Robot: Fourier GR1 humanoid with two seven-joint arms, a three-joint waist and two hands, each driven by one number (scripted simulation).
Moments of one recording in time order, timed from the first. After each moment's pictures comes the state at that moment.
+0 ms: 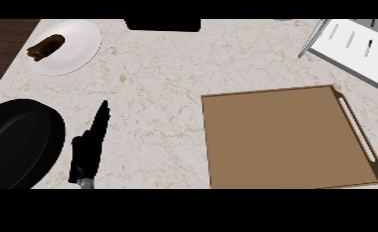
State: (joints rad) left arm 0.06 0.10 -0.10 -1.41 -0.07 0.19 0.00; right arm -0.88 -1.02 -0.33 -0.69 0.52 0.17 0.10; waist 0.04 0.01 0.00
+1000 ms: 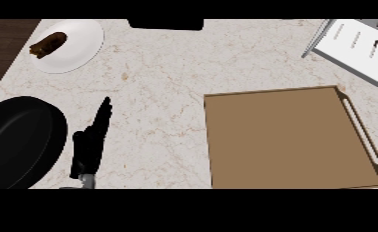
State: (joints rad) left arm 0.03 0.09 -0.09 -1.42 -0.07 0.17 0.03; right arm -1.07 -0.88 -0.38 -0.25 0.55 0.00 0.00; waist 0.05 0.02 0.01
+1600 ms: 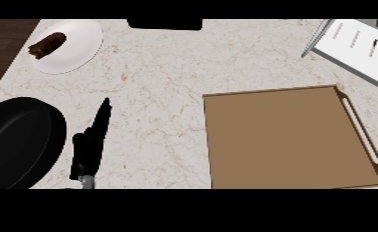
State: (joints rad) left arm 0.04 0.09 -0.09 -1.41 -0.07 0.17 0.01; right arm -1.07 -0.89 -0.61 -0.21 0.33 -0.03 -0.11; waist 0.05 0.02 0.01
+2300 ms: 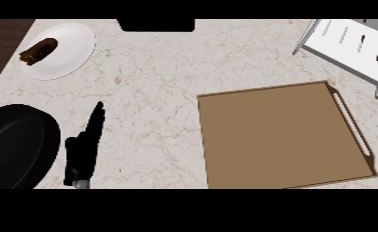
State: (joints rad) left arm 0.08 0.10 -0.07 -1.44 -0.07 0.18 0.02; right arm -0.89 -1.22 -0.80 -0.17 0.19 -0.07 -0.09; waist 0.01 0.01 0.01
